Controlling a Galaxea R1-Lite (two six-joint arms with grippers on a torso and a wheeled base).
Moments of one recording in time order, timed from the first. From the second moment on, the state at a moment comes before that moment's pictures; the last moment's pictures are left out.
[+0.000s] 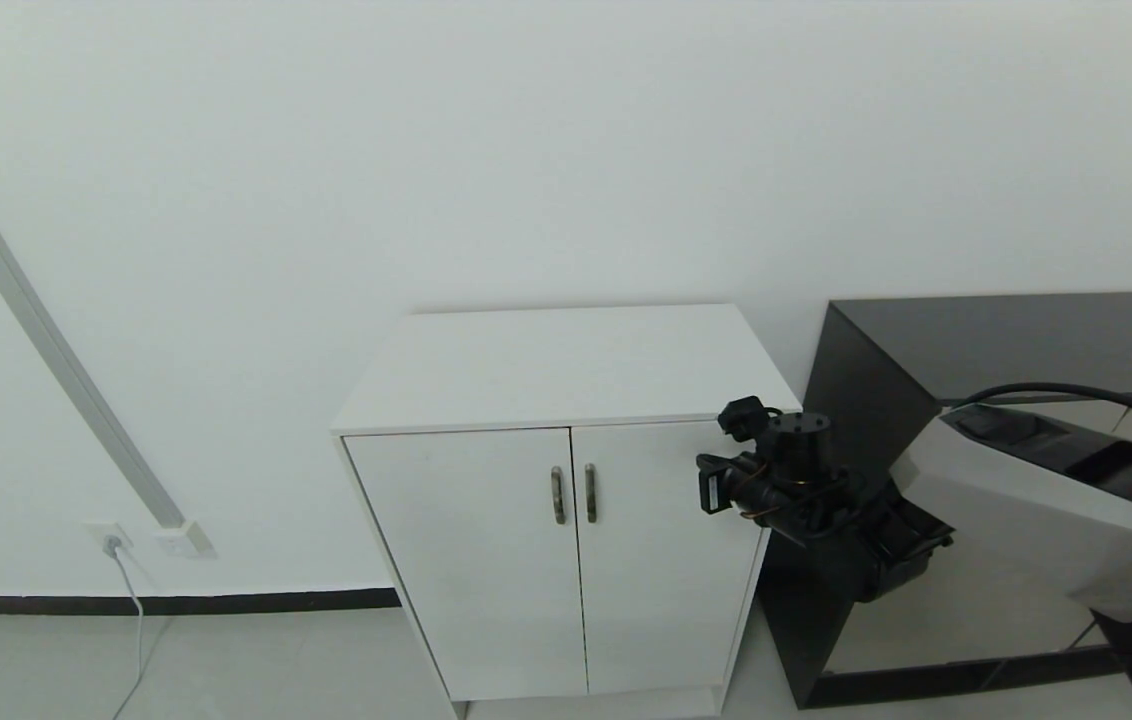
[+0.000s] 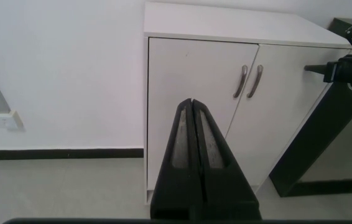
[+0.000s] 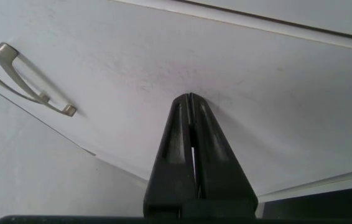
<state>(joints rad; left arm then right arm) 0.00 0.00 0.00 0.00 0.00 -0.09 0.44 2.44 -1.21 -0.99 0.00 0.03</state>
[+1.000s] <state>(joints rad) 0.00 0.00 0.00 0.00 0.00 -0.09 0.45 2.36 -1.14 -1.00 0.00 0.03</state>
